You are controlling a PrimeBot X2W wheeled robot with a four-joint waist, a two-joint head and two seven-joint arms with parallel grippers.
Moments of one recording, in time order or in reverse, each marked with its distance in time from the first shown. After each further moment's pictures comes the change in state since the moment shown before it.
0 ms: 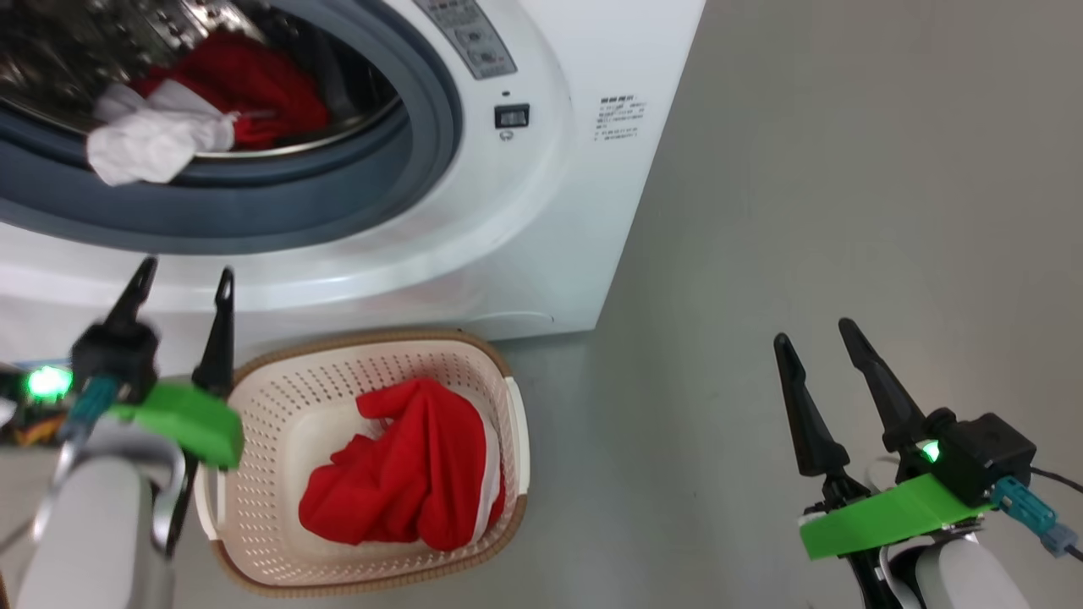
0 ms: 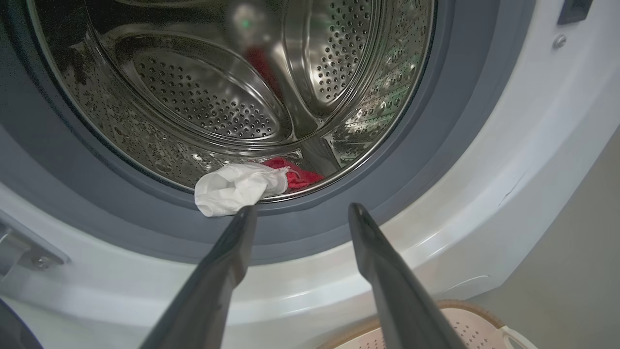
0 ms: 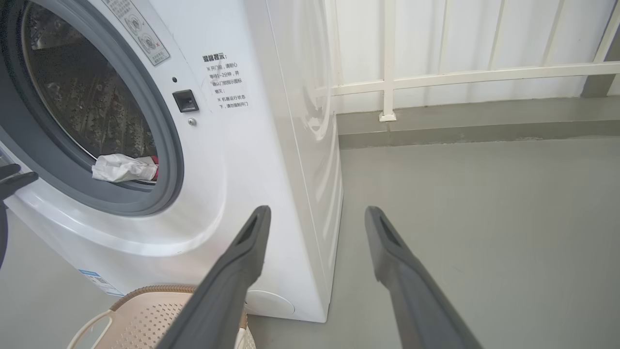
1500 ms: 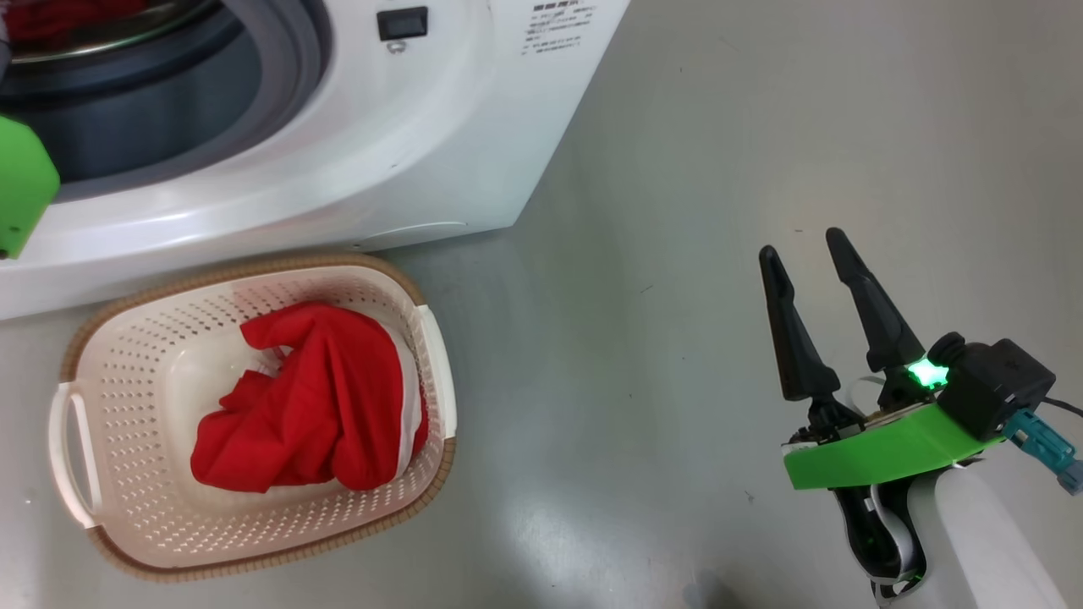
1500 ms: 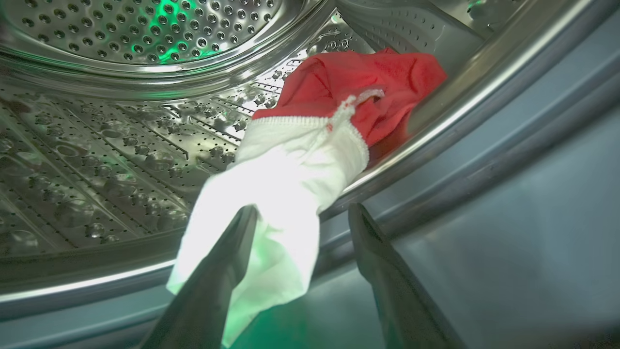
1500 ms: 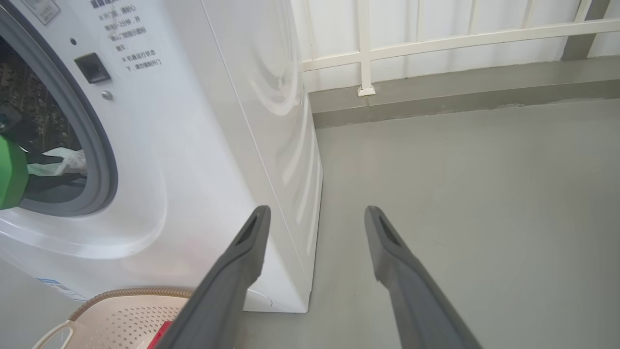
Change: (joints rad) left arm -0.784 0.174 -0.288 0.749 0.318 0.091 0.220; right arm -0.145 0.000 0.047 -0.032 0.080 0.000 0.000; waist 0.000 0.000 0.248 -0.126
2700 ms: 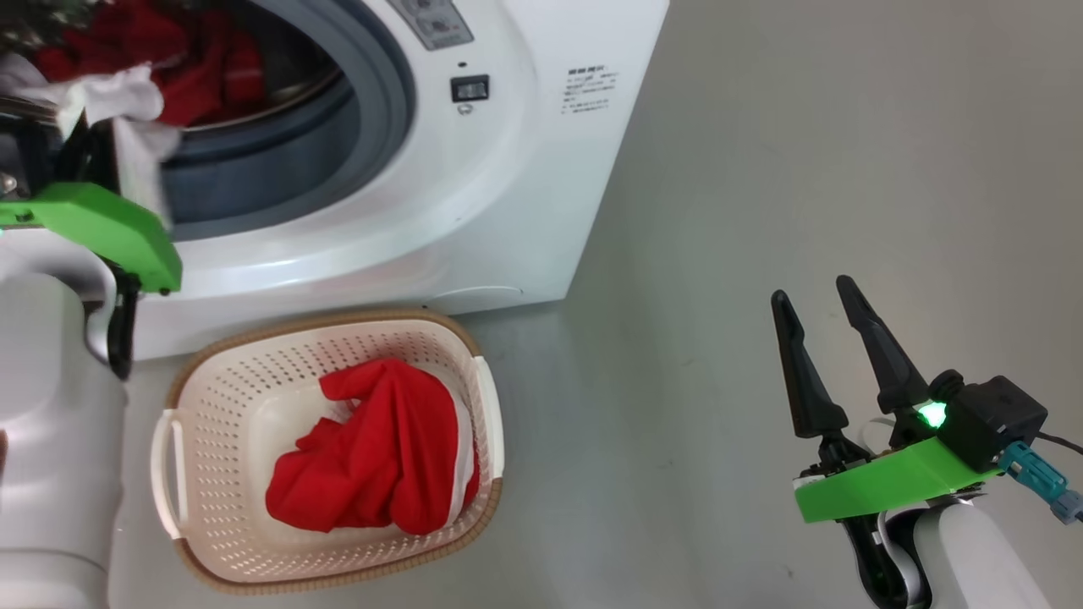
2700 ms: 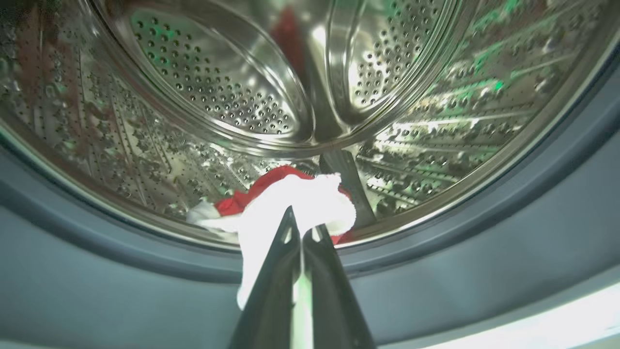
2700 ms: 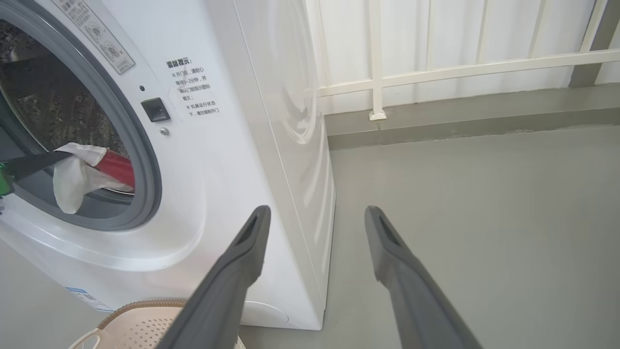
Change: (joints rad) left arm 0.209 -0.168 0.248 -0.096 -0.419 -0.084 -0.267; right arm 0.067 0.000 -0.028 0.030 -0.025 0.000 0.000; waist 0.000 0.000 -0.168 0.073
